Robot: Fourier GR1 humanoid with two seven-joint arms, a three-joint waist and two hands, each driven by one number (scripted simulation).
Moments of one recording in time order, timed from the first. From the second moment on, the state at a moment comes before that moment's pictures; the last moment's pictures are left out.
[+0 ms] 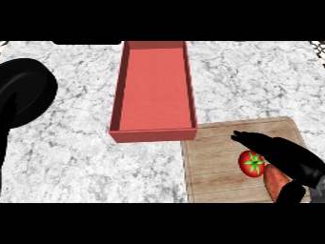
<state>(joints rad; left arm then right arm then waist) -0.09 0.44 0.10 -1.33 -0.14 0.16 0.06 -0.07 -0.51 0.25 -1.70 0.62 0.63 0.00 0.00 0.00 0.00</state>
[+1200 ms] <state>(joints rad) -0.15 0.38 0.10 -1.35 -0.20 0.11 0.05 -0.46 -0.48 0.19 -1.27 0.86 0.35 -0.35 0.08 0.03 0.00</state>
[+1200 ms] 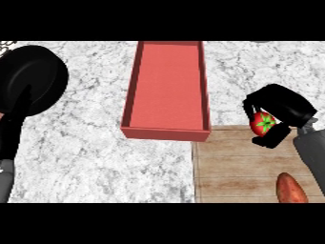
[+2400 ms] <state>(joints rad) -0.18 0.38 0.10 -1.31 -0.21 0.11 0.06 -1.22 -0.42 -0.02 -0.51 0.68 0.28 -0.86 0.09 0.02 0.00</state>
